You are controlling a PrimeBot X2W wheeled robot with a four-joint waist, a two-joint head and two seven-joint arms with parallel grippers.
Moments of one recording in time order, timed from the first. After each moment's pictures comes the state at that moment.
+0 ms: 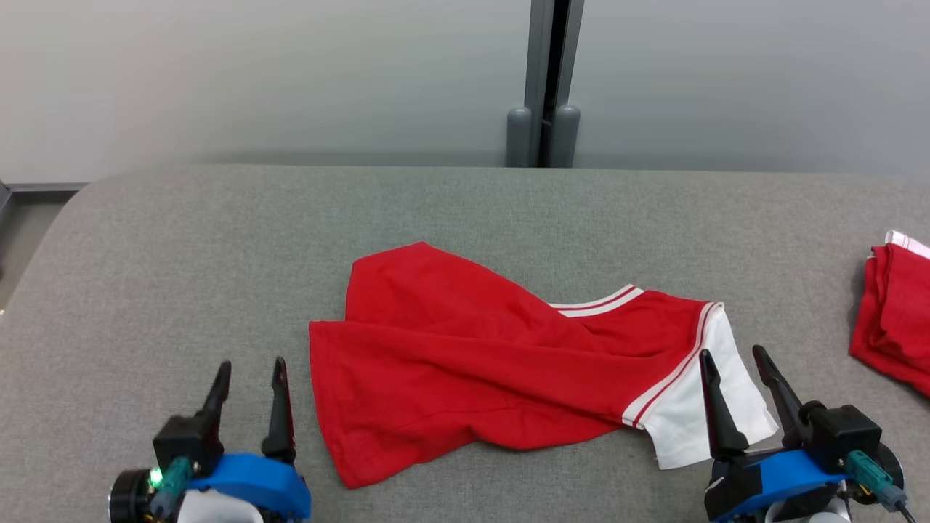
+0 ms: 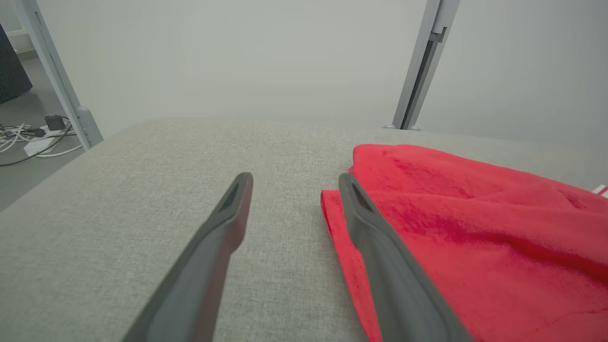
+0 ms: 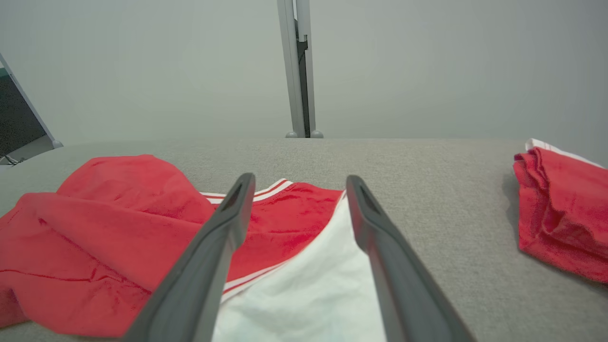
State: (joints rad) left arm -0.17 0.14 -0.14 0.50 -0.26 -0.01 -0.26; right arm -0.09 -0.05 -0.03 0.32 0.12 0.13 -0.26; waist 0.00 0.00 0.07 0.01
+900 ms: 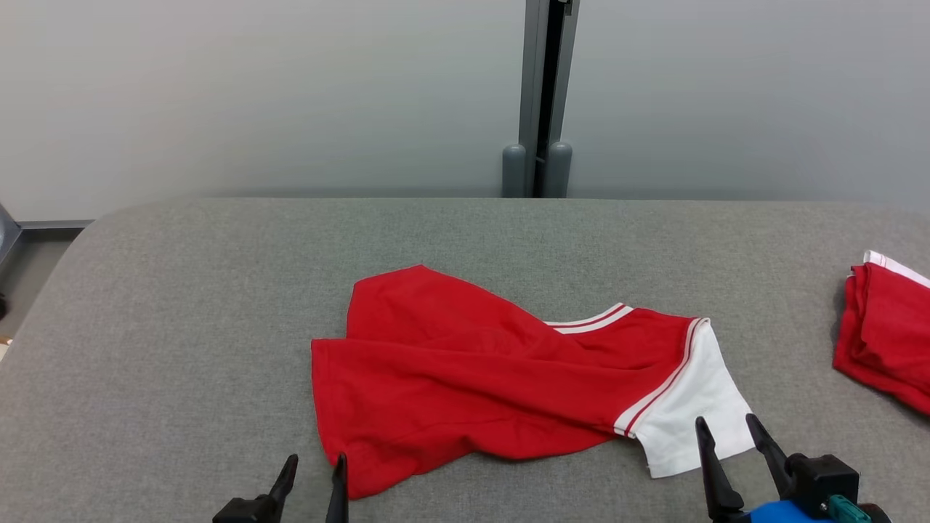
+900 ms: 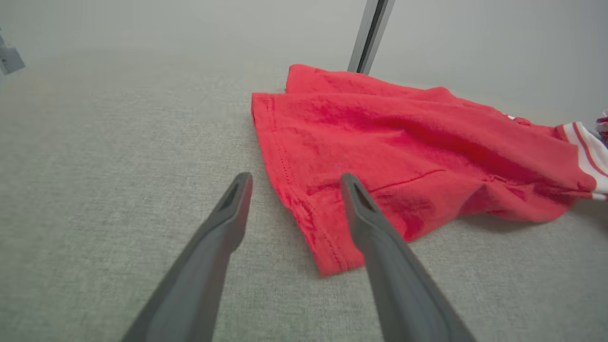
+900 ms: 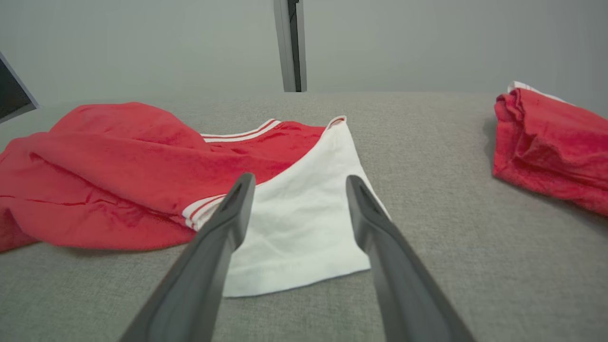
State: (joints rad) left arm 0.03 0.05 -0.16 0.49 -0.24 -0.11 -0.26; right arm -0.02 -0.05 -0.03 0.43 0.09 0.13 -0.26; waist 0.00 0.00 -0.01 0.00
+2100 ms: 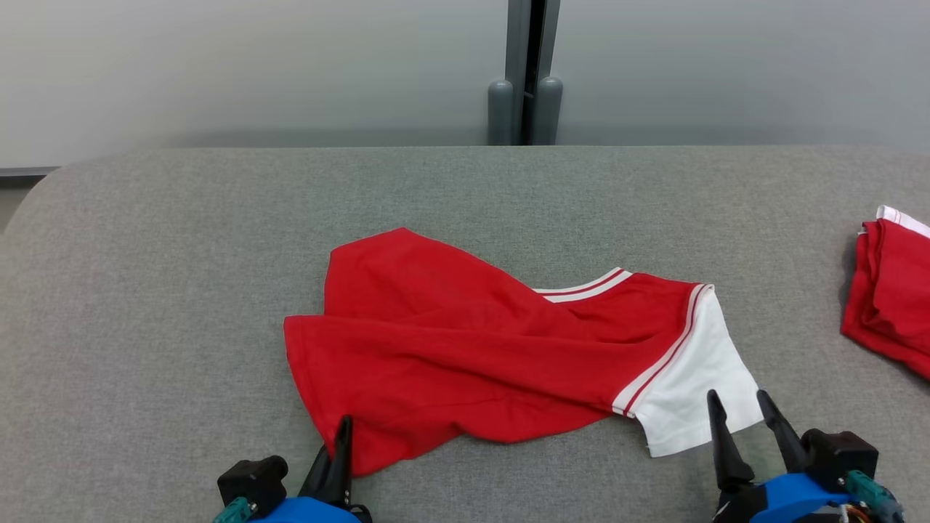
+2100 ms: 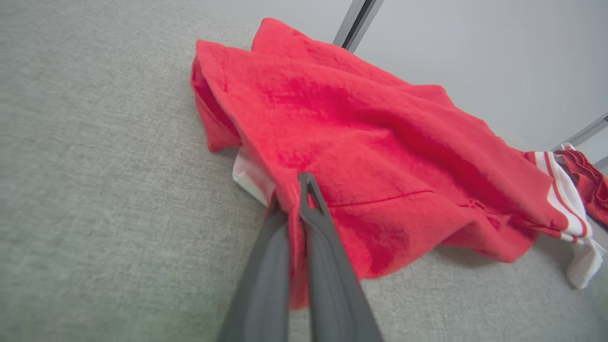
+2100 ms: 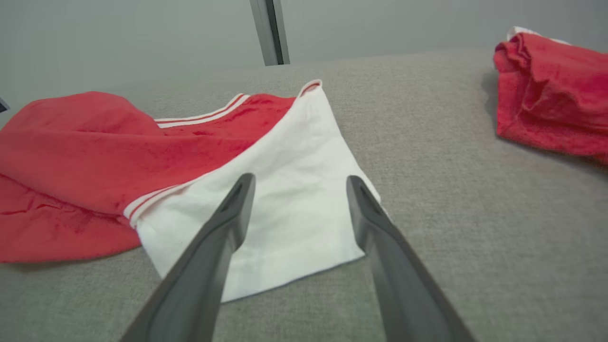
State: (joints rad) left arm -0.08 0.06 -0.29 0.56 -0.52 -0.13 -0.26; right arm -0.08 -0.05 -0.05 0.46 0.15 0.13 -0.26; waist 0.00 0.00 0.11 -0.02
